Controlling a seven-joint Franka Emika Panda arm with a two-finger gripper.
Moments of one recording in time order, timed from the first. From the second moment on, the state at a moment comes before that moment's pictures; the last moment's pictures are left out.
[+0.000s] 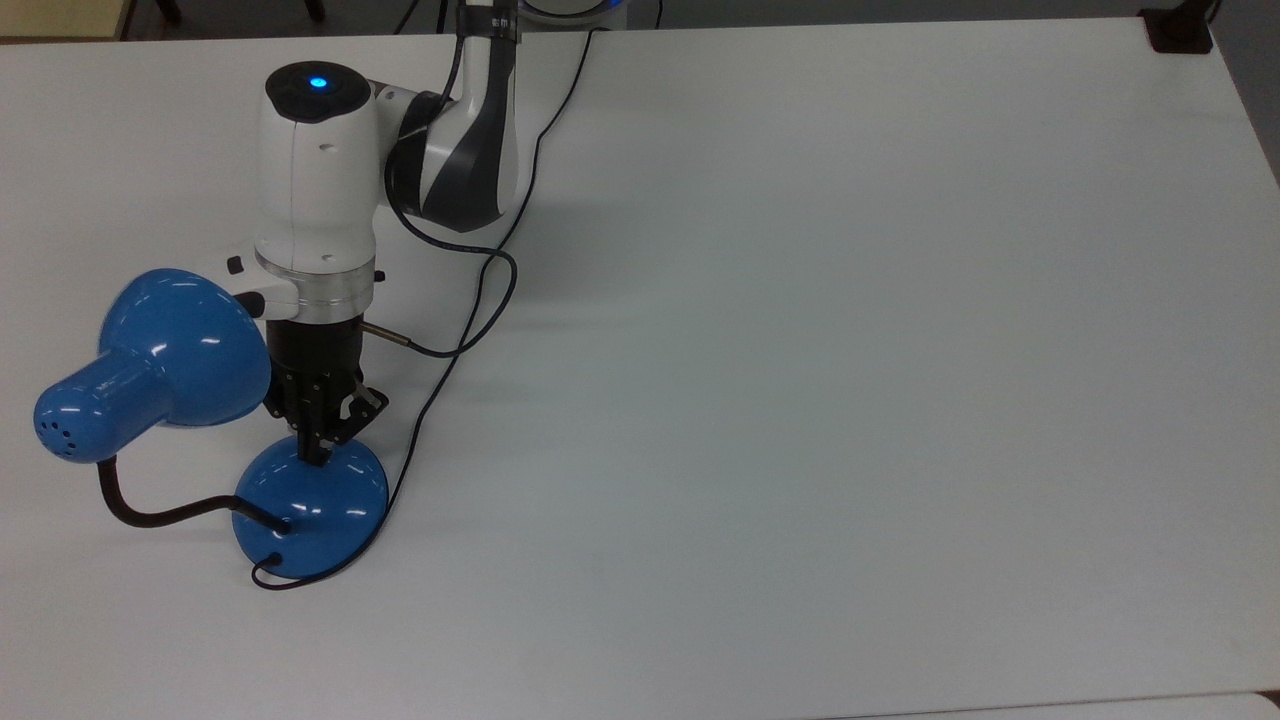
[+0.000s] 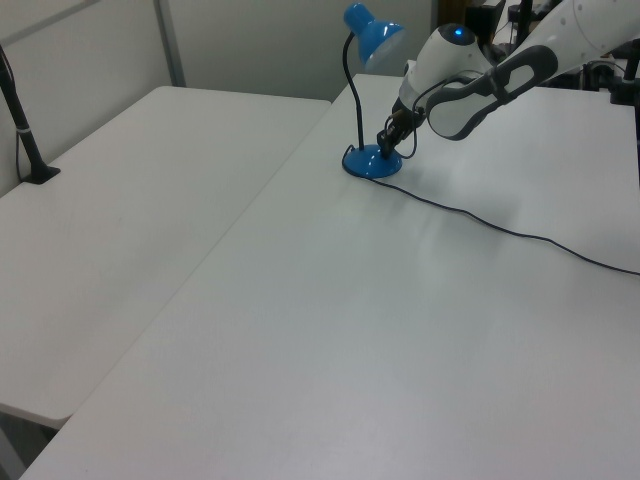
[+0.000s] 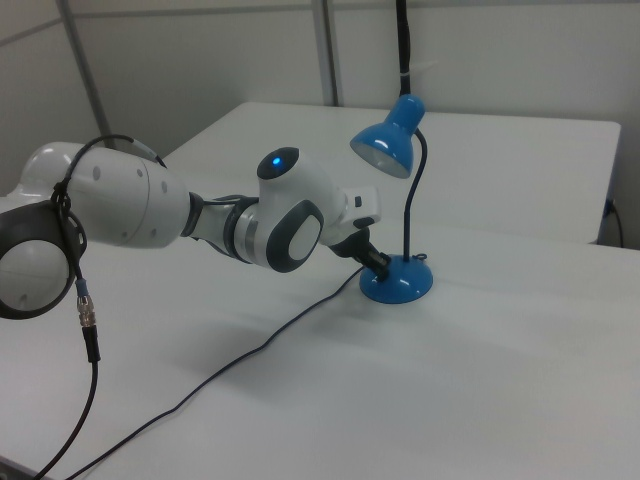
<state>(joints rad) -0.02 0.61 -0.21 -1.65 -0.01 2.79 0.19</state>
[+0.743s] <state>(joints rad) -0.02 0.64 -0.21 -1.60 -0.01 2.79 0.19</state>
